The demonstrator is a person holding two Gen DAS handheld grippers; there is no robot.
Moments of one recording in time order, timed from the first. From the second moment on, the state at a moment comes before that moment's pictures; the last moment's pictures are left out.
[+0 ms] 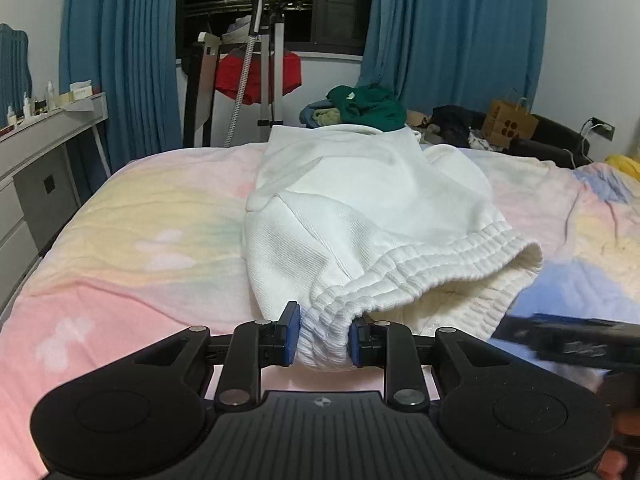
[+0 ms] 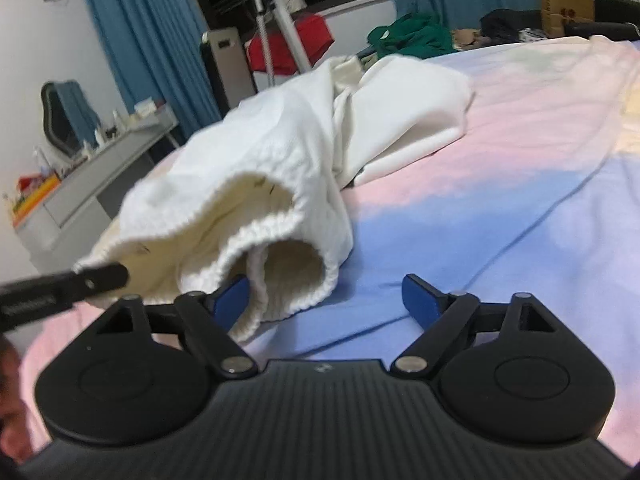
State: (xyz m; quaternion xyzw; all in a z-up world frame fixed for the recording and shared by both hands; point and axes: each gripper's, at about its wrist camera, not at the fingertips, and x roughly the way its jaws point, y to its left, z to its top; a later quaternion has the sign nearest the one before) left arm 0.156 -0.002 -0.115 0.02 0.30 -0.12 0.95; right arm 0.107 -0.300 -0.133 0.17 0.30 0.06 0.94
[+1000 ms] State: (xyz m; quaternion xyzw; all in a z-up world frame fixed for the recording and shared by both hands) left arm 0.120 -0.032 -0.119 0.01 0.28 -0.08 0.96; right arm 0.115 -0.285 -0.128 0.16 0.27 0.09 0.94
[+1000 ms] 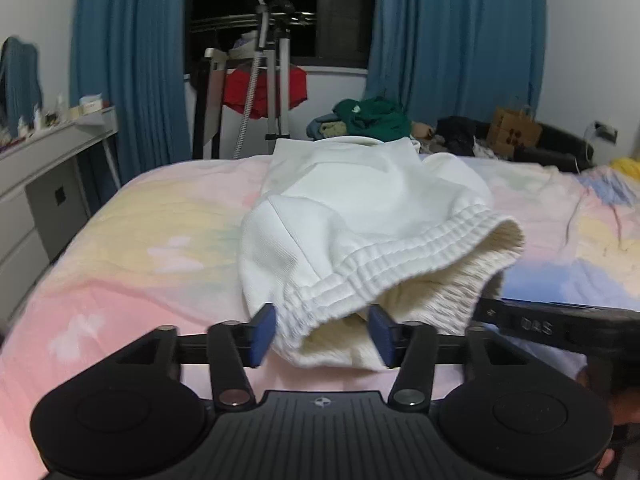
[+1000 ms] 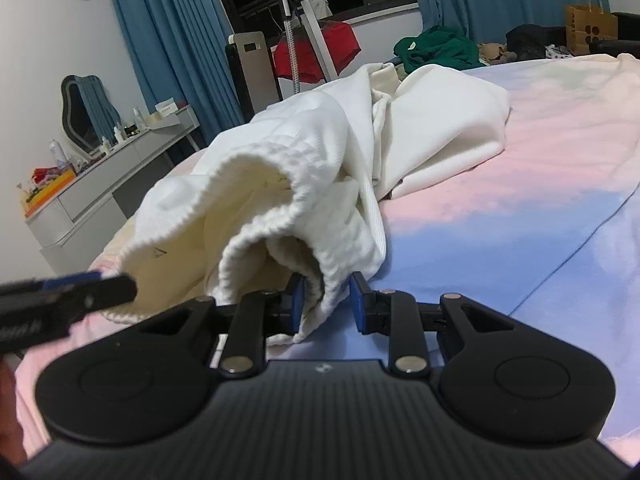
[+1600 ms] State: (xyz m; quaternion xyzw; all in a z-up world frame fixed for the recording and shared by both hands) left arm 0.127 -0.099 -0.118 0.15 0.21 -0.12 0.96; right arm 0.109 -0.319 -0.130 0.22 0.29 0.07 0.93
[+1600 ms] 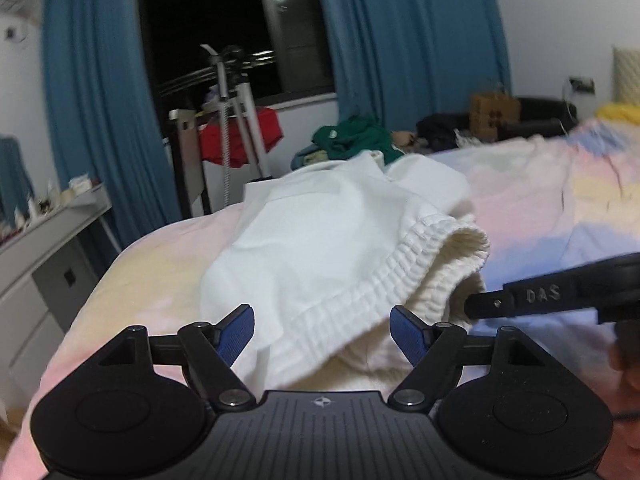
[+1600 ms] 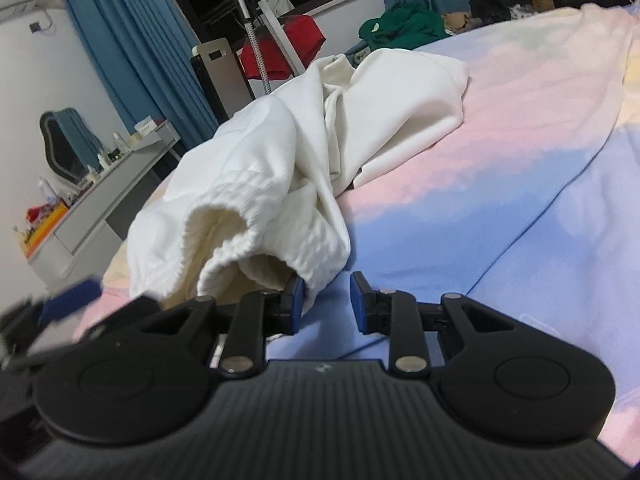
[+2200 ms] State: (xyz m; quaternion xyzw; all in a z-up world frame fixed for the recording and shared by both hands) left arm 0.208 -0.101 -0.068 0.01 0.18 -0.17 0.97; right arm 0.140 -0.306 -0.157 0.21 0.29 0.09 0.93
